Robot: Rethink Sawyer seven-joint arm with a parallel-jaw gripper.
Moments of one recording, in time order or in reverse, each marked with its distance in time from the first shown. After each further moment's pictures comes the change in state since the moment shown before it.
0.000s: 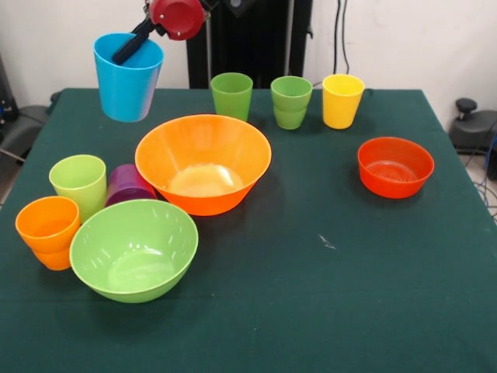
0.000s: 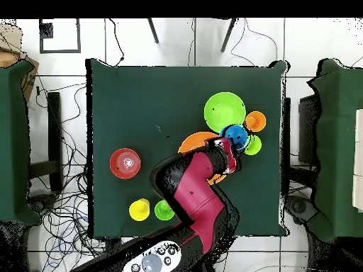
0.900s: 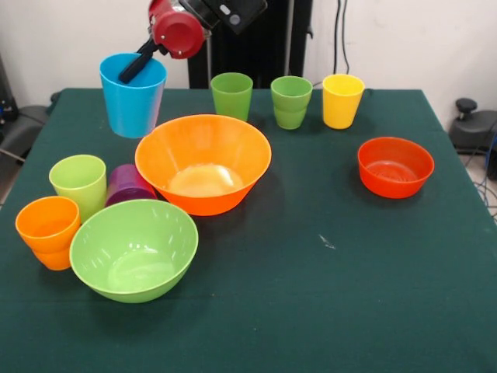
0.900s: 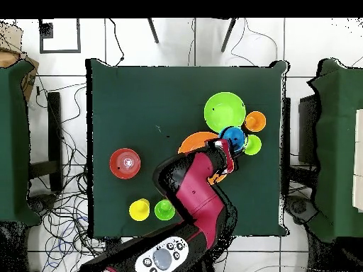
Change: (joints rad) arm -0.036 -0.020 0.075 0.020 0.027 -0.026 0.000
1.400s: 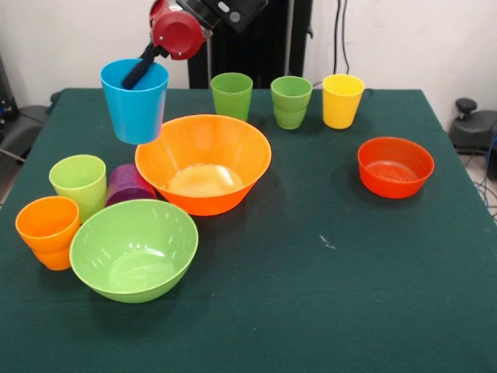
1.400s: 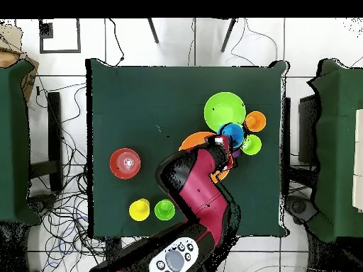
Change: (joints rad) arm -0.052 -0.071 0.069 0.002 0.000 0.001 0.000
